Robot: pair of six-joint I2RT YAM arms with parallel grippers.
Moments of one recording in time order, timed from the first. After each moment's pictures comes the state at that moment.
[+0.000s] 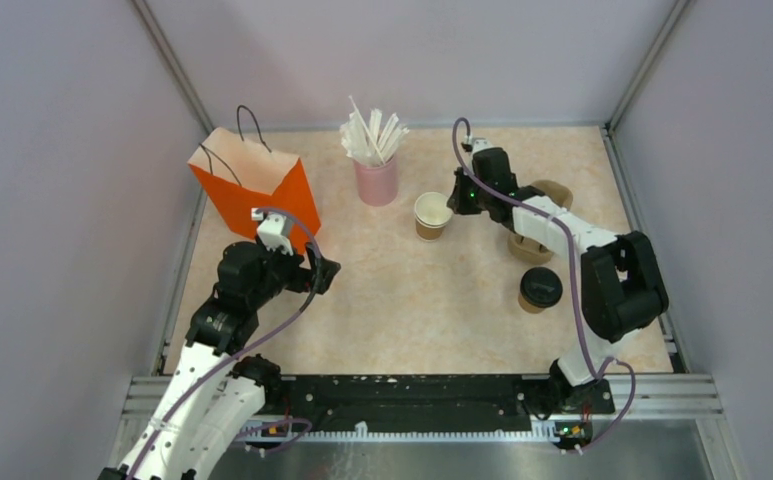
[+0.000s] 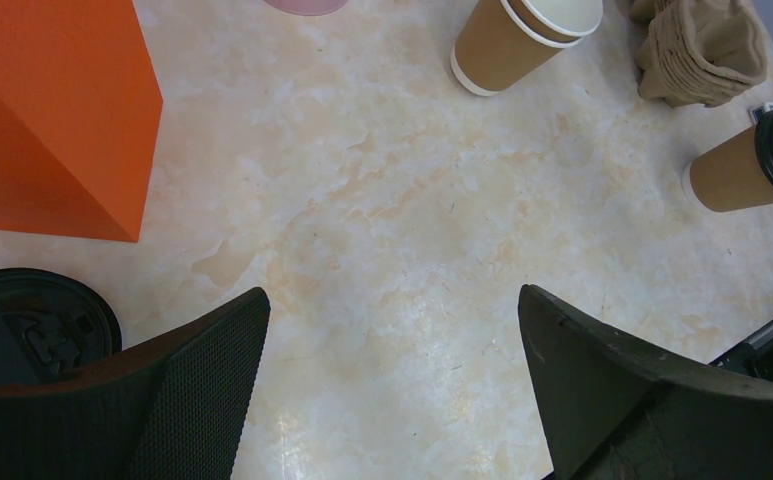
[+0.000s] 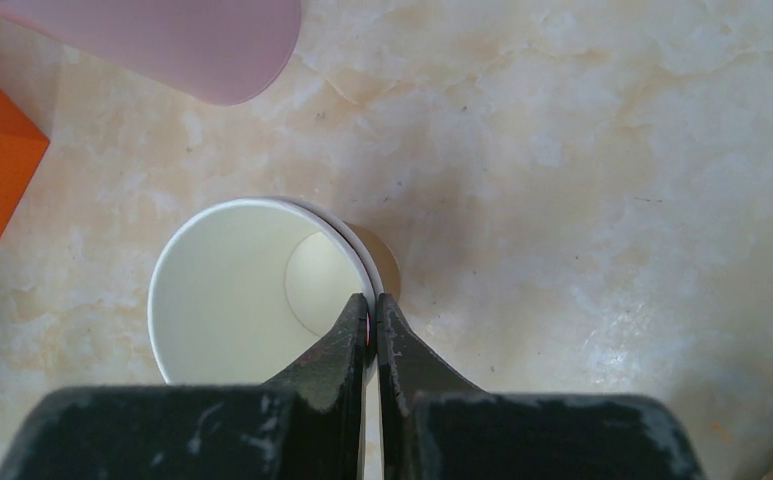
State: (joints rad) left arm -0.29 0.59 0.62 -0.42 0.25 -0.26; right arm 0.42 1.68 1.16 -0.15 -0.08 0.33
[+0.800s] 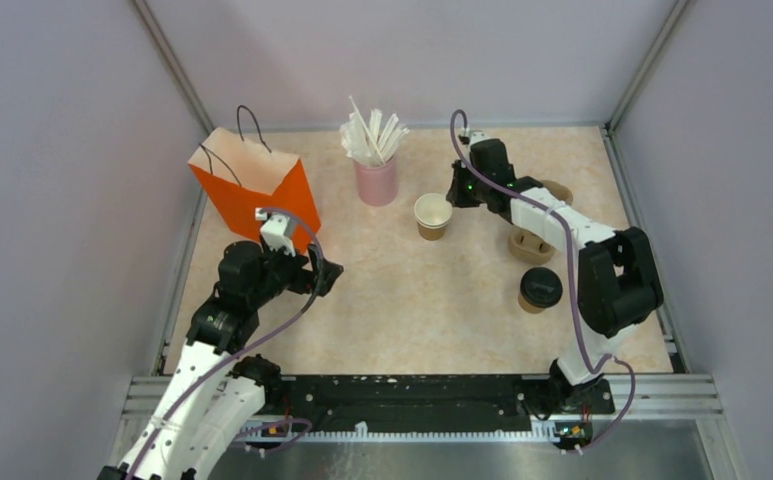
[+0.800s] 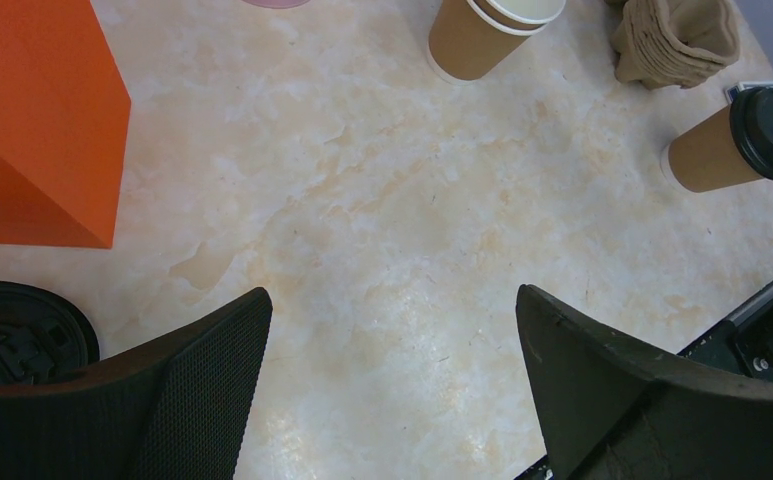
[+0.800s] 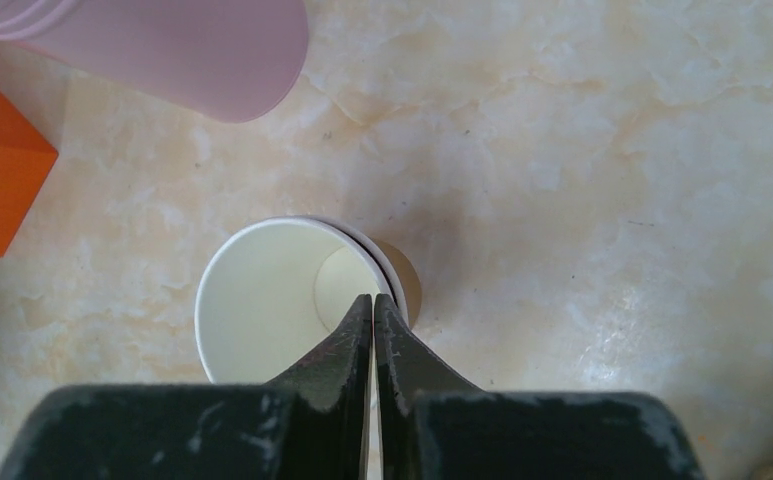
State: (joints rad) left arm -0.29 0.60 0.62 -0.42 0.29 -0.25; right arm 0.42 1.71 1.26 -0.22 -0.08 0.31
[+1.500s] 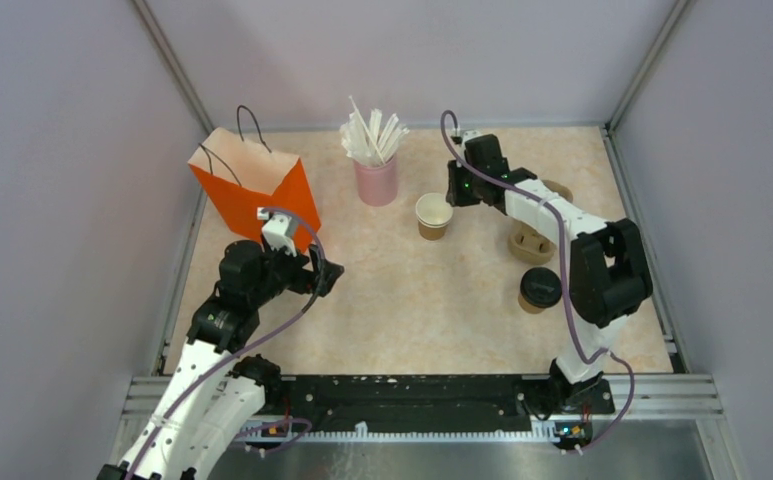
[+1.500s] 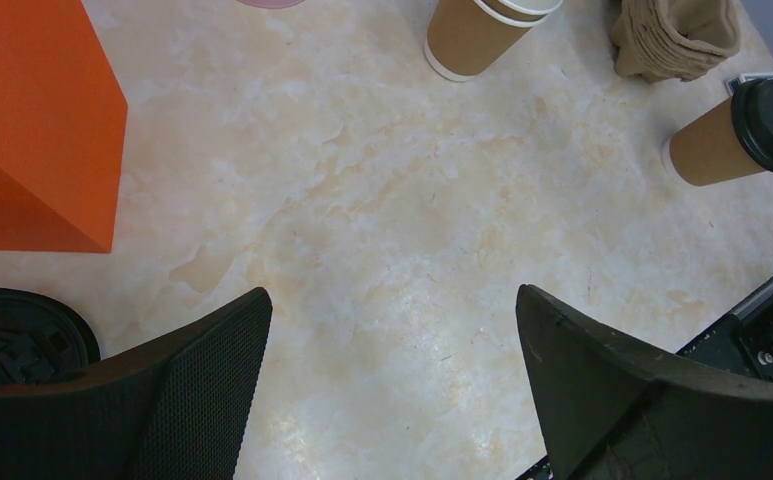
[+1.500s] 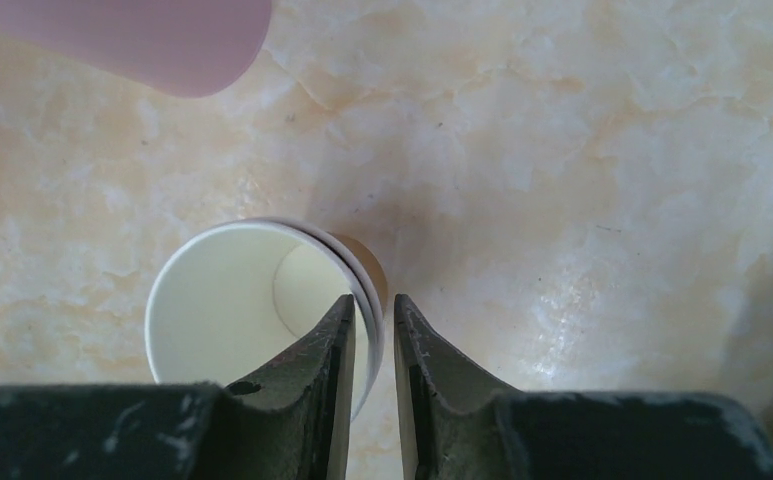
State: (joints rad) left arm -0.29 0.61 0.62 -0.41 0.31 -0.24; right arm 0.42 1.77 1.36 -0.31 -0.05 0.21
